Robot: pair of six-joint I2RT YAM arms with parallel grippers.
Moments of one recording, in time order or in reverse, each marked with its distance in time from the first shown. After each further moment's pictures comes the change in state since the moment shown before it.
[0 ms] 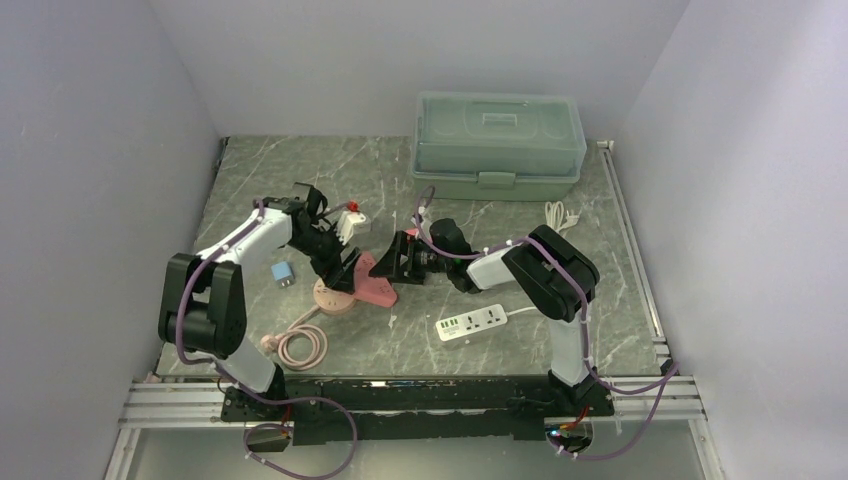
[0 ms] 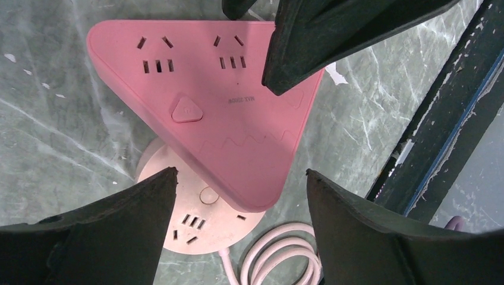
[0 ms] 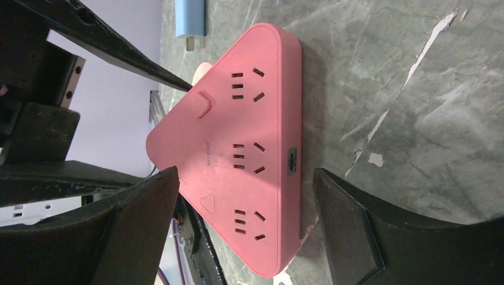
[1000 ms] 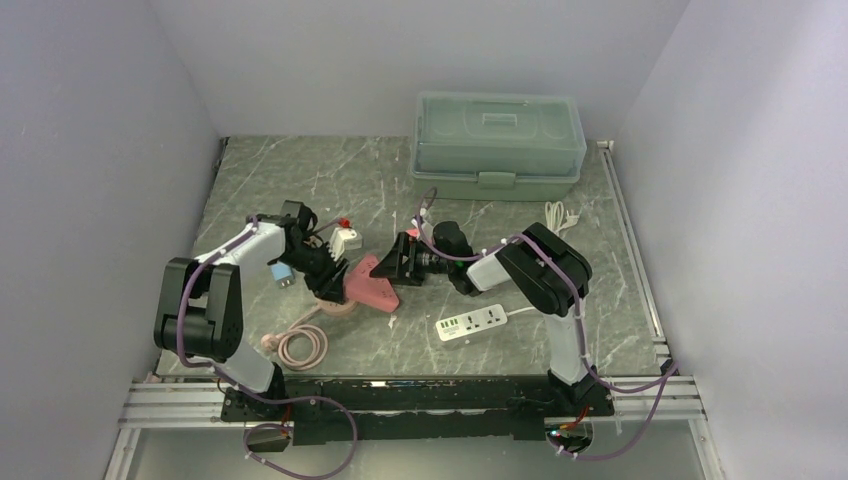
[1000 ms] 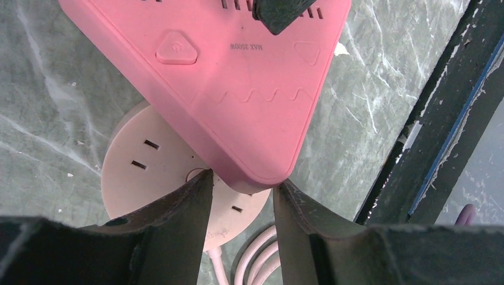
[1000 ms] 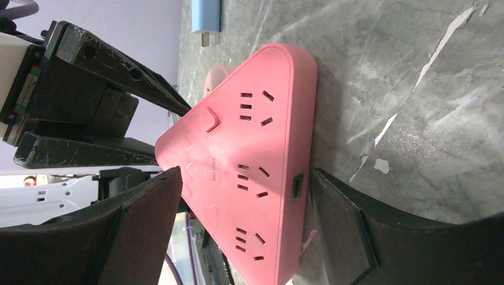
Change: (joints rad) left arm 0.060 -0.011 -0.150 0.047 0.038 0.096; right arm -0.015 0.053 -0.018 0.128 -0.066 0.057
